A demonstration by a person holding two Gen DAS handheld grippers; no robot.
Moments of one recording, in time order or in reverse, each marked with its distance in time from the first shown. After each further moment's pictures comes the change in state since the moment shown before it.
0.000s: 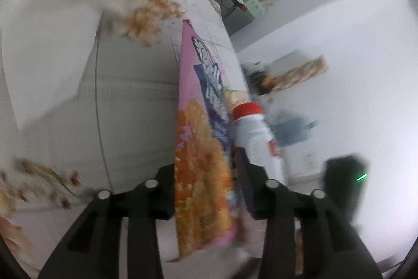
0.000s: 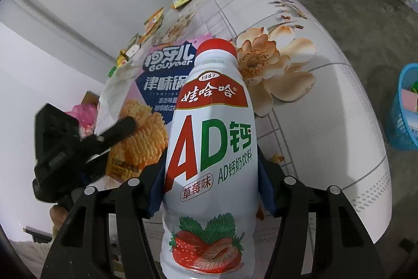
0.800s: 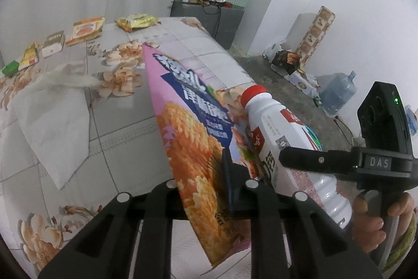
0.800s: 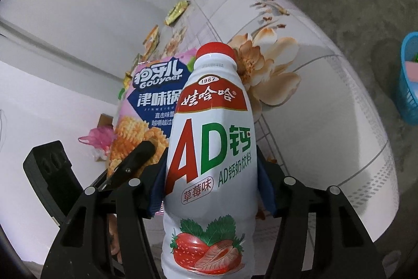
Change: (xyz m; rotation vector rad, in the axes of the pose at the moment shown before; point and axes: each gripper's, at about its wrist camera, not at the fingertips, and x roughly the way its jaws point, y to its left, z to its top) left arm 0.004 -0.053 -0.015 0.402 -0.075 0.270; right arm -0.016 -0.024 0.005 0.157 -0.036 0.110
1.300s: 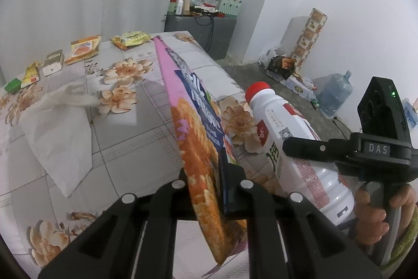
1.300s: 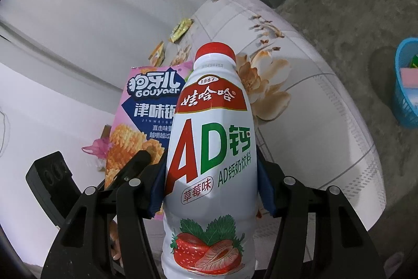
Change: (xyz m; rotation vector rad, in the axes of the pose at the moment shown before) left arm -0.016 -0.012 0.005 0.046 -0.057 -0.002; right arm -0.030 -0.004 -0.004 0.004 -0.073 0.019
